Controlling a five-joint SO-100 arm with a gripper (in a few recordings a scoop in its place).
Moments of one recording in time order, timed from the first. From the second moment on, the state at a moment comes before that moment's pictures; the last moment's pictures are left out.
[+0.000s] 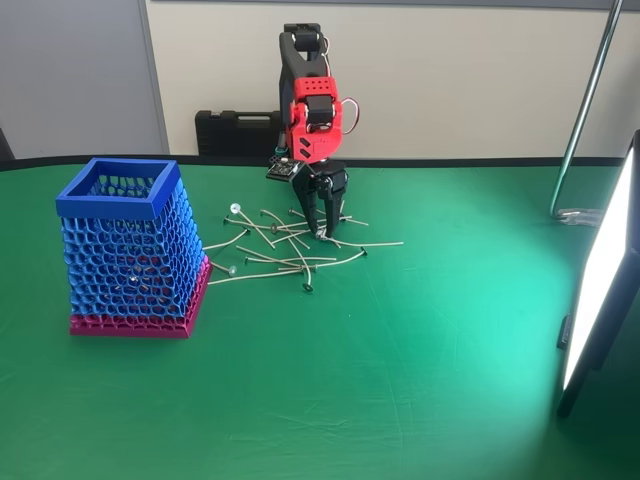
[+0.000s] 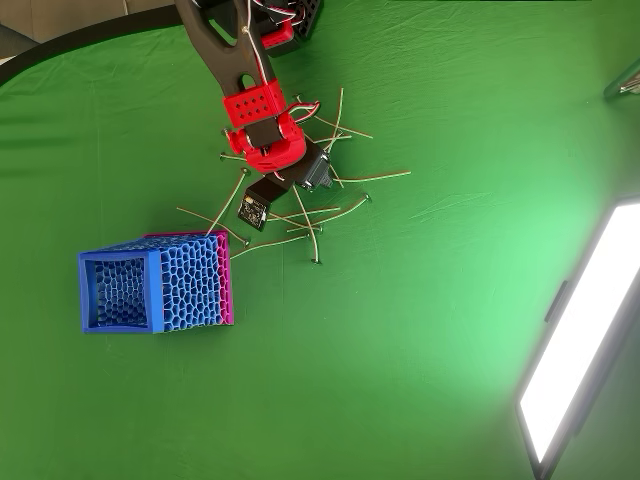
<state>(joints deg) -8.8 96.9 116.5 55.5 -43.4</state>
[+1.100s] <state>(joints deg) -7.6 98.5 120.1 55.0 -44.6</state>
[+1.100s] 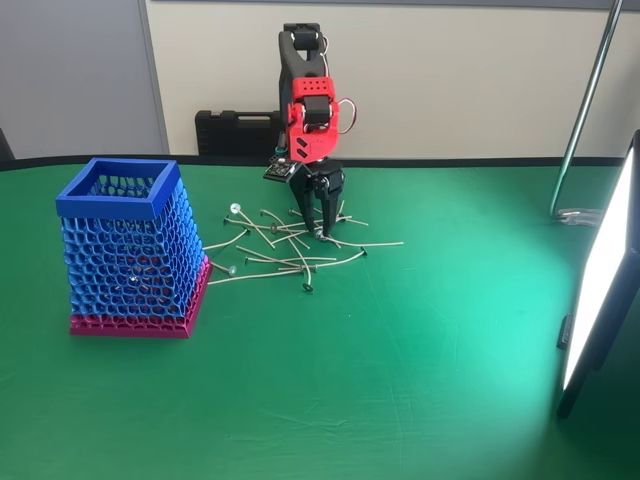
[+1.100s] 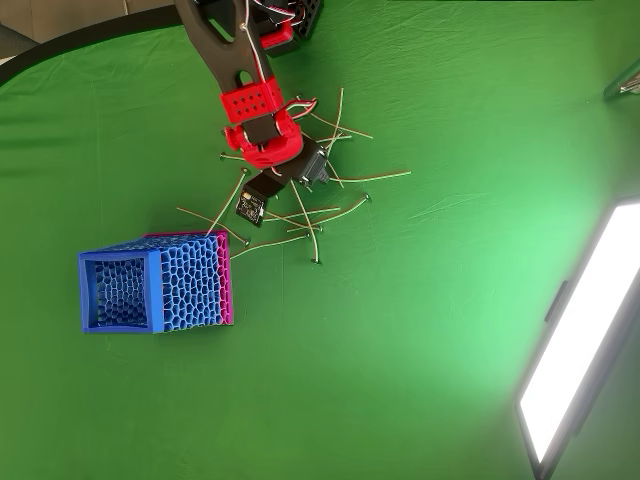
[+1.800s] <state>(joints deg) -7.5 98.5 120.8 53.5 -45.0</state>
